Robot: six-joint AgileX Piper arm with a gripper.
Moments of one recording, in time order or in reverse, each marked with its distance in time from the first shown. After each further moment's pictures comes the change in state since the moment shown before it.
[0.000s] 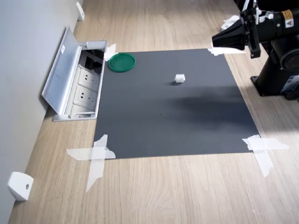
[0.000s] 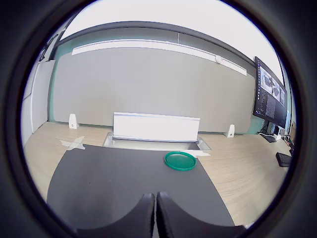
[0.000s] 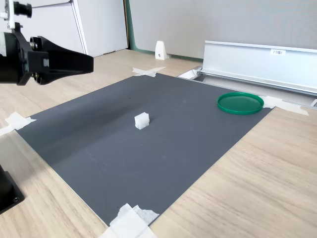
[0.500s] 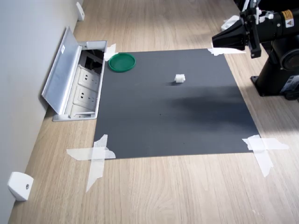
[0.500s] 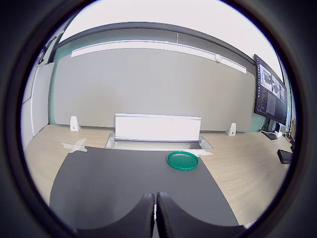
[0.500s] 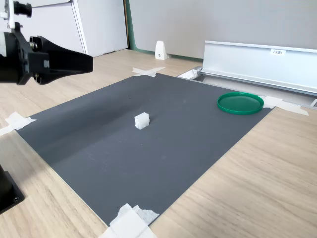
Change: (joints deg) arm 0.0 0.0 0.0 1.9 0.0 0.0
